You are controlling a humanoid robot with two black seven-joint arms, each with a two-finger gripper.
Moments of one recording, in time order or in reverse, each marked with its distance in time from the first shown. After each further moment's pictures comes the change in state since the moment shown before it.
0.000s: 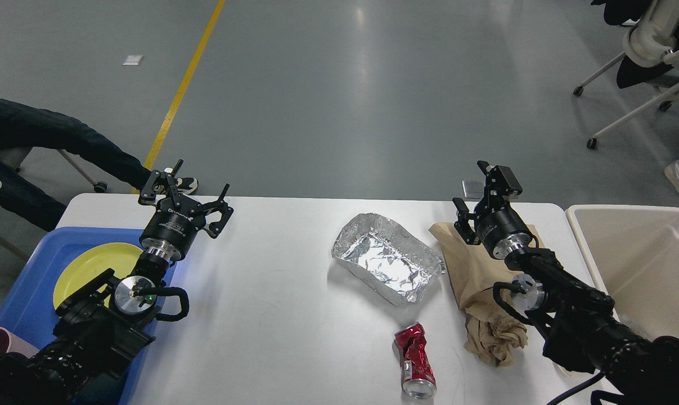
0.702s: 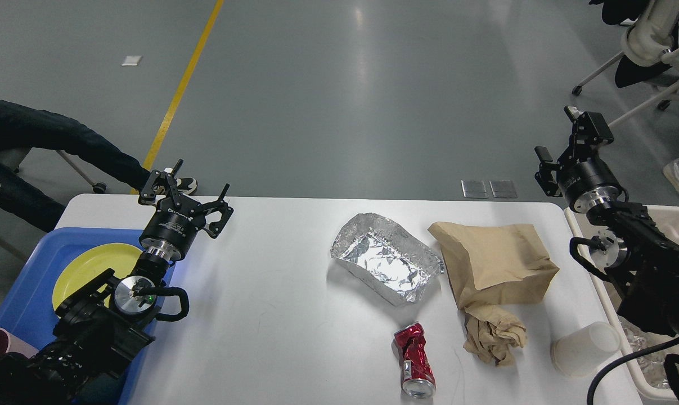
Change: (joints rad) left arm 0.000 0.000 0.000 0.000 0.000 0.000 0.000; right arm 0.109 -0.241 0.007 0.000 0.000 0.000 -0.004
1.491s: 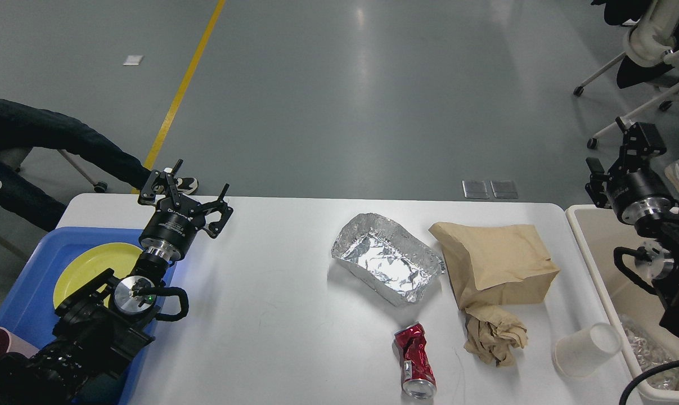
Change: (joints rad) left arm 0.000 0.001 0.000 0.000 0.000 0.000 0.000; right arm -0.047 -0.088 -0.008 -0.072 0.000 0.000 0.004
